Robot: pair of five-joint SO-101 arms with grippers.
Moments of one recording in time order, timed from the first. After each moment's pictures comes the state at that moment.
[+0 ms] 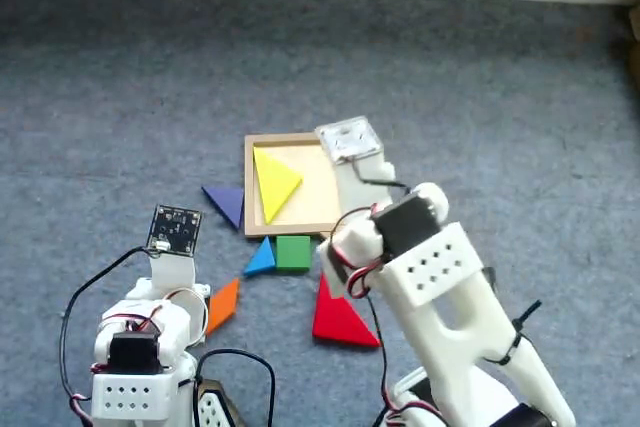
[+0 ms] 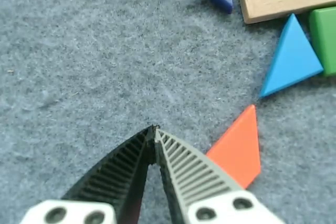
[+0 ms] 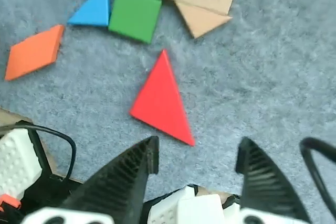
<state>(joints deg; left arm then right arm) -5.7 -101.9 96.0 75.6 -0.8 -39.6 -32.4 27.6 94.9 -10.5</state>
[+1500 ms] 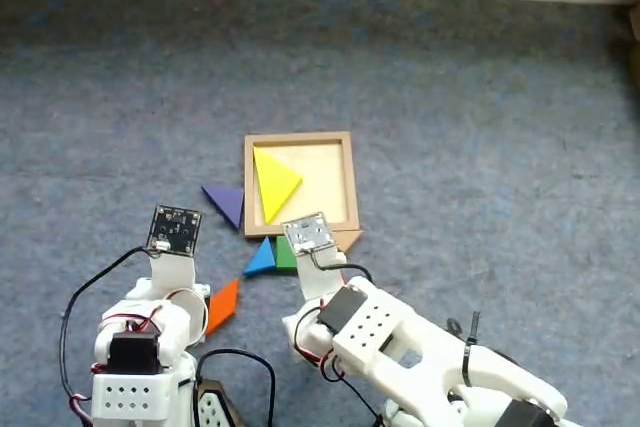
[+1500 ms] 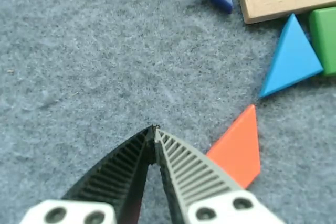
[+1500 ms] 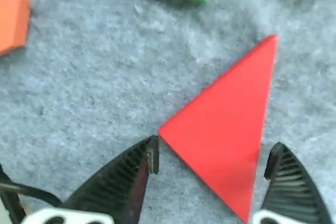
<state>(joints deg) -5.7 -101.9 96.0 75.6 -0.8 -56.4 -32.4 66.0 52.7 -28.6</state>
